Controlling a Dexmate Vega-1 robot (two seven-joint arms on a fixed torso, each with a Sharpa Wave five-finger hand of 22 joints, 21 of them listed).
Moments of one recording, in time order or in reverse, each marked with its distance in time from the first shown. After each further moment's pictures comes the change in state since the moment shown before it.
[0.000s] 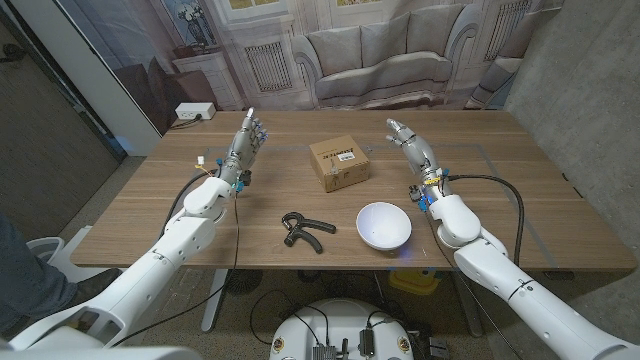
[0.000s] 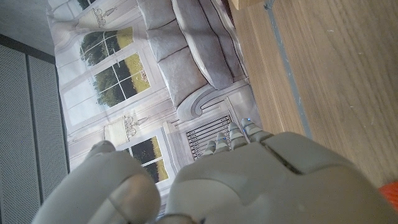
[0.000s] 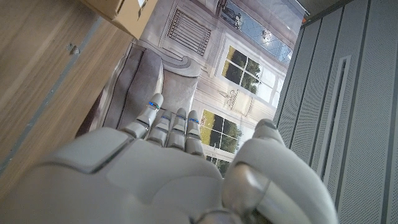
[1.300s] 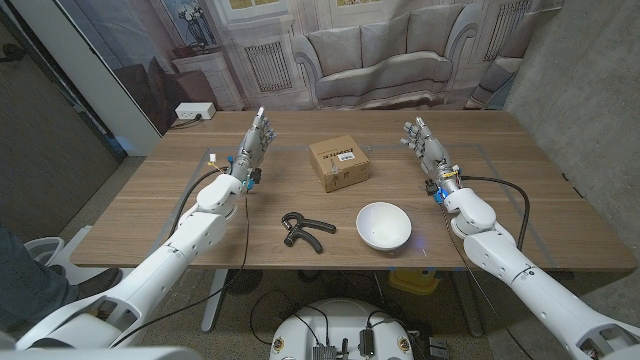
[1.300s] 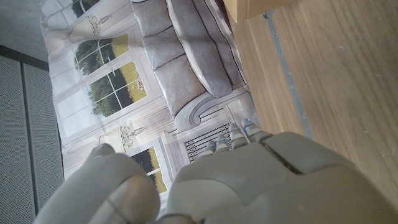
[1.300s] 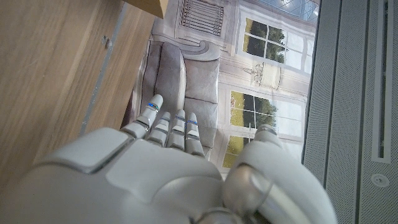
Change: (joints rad) left arm -0.071 -0.056 0.055 0.063 0.054 0.008 0.025; left_hand -0.016 -0.016 0.000 0.008 0.000 0.000 0.000 0.000 0.000 -0.021 0.000 -0.008 0.002 -0.018 0.004 0.000 0.000 -0.011 0.000 0.005 0.000; right arm 0.086 0.012 0.046 0.197 0.320 0.002 0.222; right_hand -0.044 -0.013 -0.015 0.025 0.006 -0.032 0.013 0.000 -0.005 -0.021 0.011 0.000 0.000 -0.018 0.003 0.000 0.000 -0.016 -0.002 0.015 0.000
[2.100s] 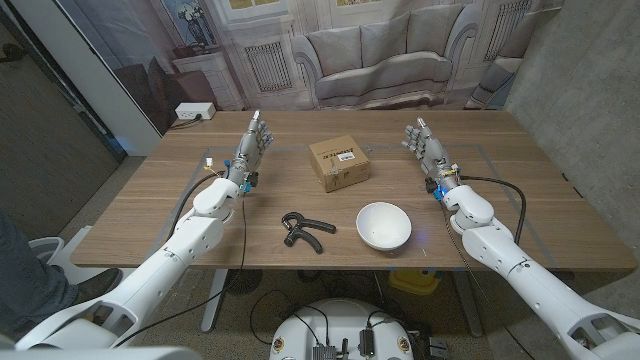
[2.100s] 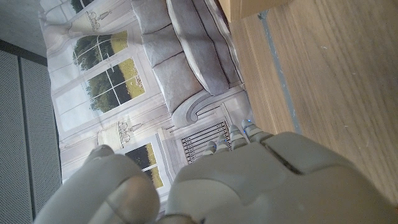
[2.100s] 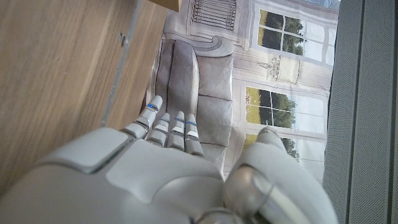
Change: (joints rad) left arm 0.030 0.012 -0.016 -0.008 -0.024 -0.010 -0.015; left_hand -0.009 -0.009 0.000 0.009 0.000 -0.004 -0.004 -0.008 0.000 -0.011 0.000 0.000 0.000 -0.011 0.000 -0.008 0.000 -0.011 0.000 0.000 0.000; right arm 0.046 0.016 -0.005 0.061 0.035 -0.057 0.017; right_hand -0.021 -0.008 -0.010 0.017 0.008 -0.023 0.013 -0.004 0.000 -0.023 0.012 -0.004 0.000 -0.018 0.007 0.000 0.000 -0.020 0.002 0.012 0.000
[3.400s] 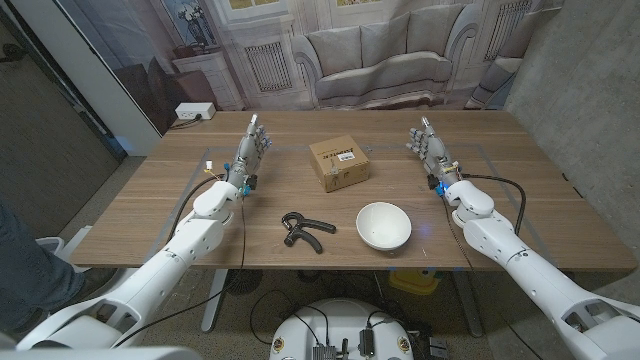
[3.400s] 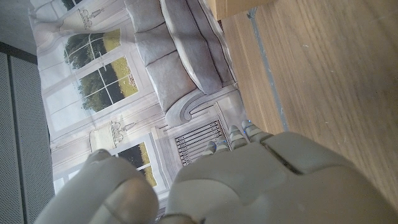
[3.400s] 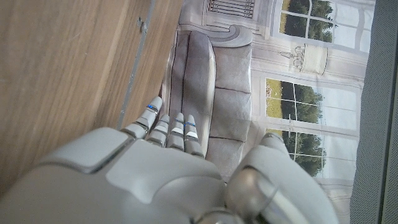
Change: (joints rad) left arm -0.010 -0.007 0.002 0.048 0.000 -0.013 -0.015; left_hand -0.018 -0.018 -0.003 0.003 -0.008 0.003 -0.004 -0.008 0.000 -0.011 -0.011 -0.012 0.000 -0.012 -0.004 -0.004 0.003 -0.008 0.000 0.000 0.000; right arm 0.068 0.011 0.000 0.082 0.029 -0.077 -0.005; right_hand -0.039 -0.023 -0.021 0.022 0.000 -0.018 0.011 0.000 0.000 -0.018 0.007 -0.004 -0.005 -0.019 0.002 0.000 0.003 -0.016 -0.002 0.016 -0.005
